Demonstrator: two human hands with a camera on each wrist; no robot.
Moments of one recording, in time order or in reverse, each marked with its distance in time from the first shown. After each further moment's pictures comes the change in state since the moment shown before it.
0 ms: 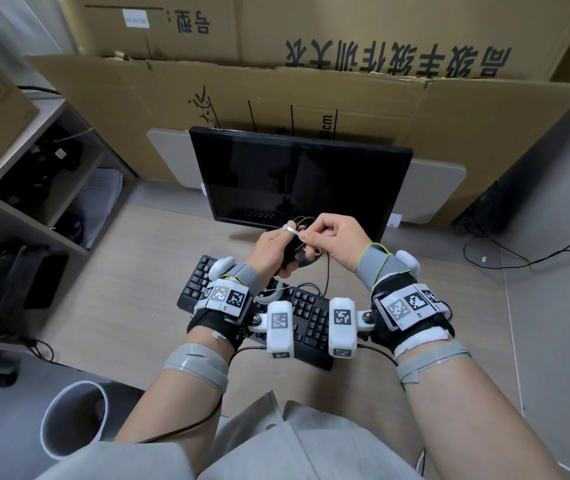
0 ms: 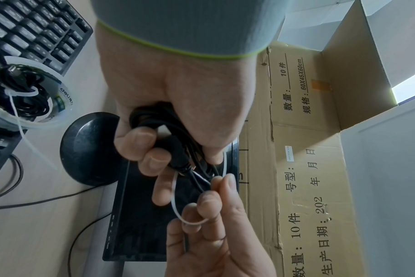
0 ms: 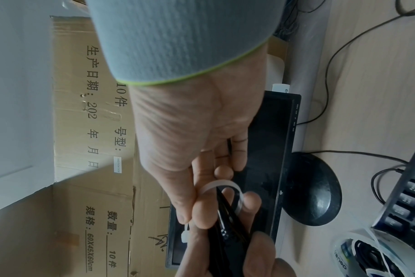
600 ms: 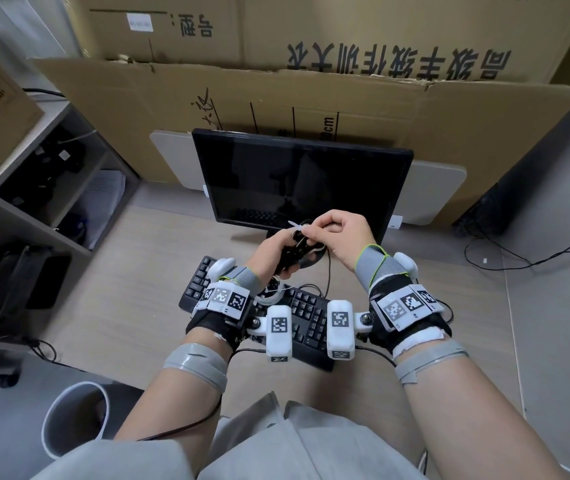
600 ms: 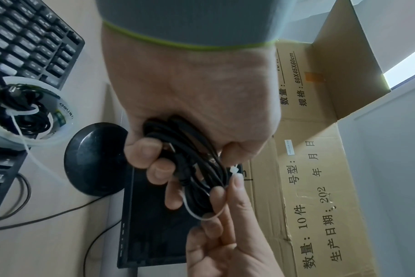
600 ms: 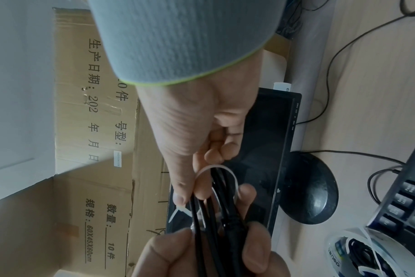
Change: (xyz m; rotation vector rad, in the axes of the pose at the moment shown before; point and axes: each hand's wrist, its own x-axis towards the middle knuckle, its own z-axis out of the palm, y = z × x) left_hand -0.009 0.009 0.001 0.030 -0.125 0.008; right_hand 0.003 0.002 0.002 0.038 0.174 0.019
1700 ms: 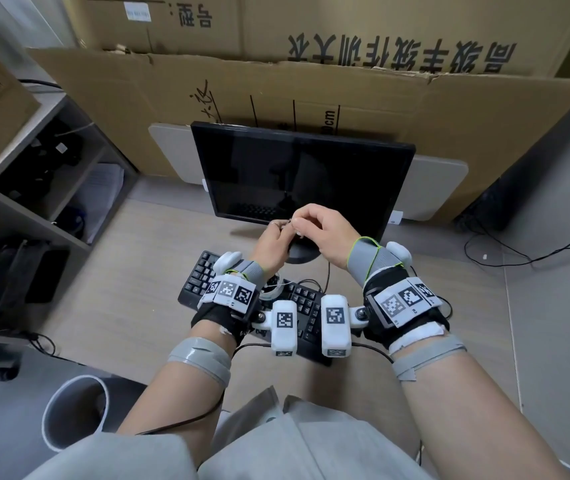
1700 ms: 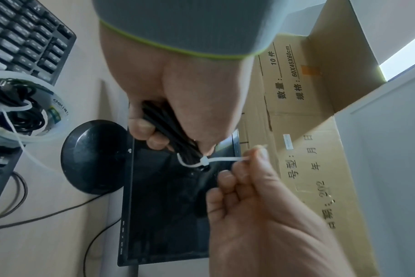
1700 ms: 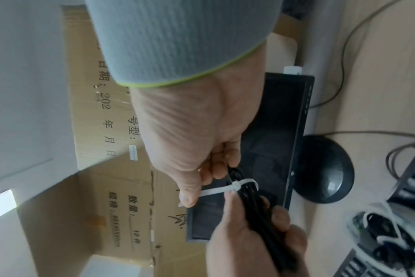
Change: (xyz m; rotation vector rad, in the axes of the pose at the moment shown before) left_hand 0.019 -0.015 -0.001 0.191 0.294 0.051; right_hand 0.005 -0.009 0.016 -0.287 -0.218 -0.199
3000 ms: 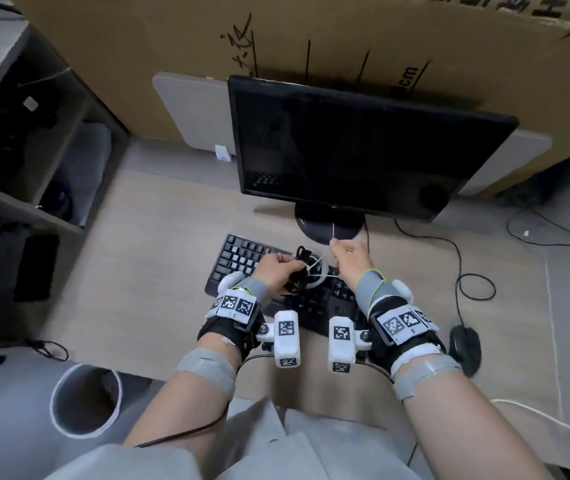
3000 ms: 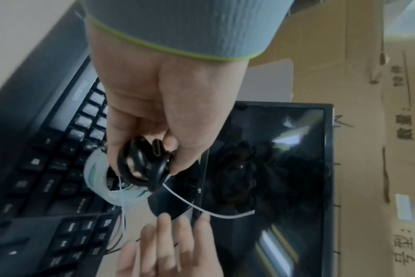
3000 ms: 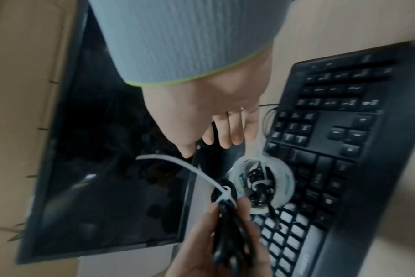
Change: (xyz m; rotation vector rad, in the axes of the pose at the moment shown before) left_hand 0.035 -0.116 -0.093 -0.222 -0.171 -0.547; right_hand 0.041 0.084 0.130 0.068 0.348 0.689
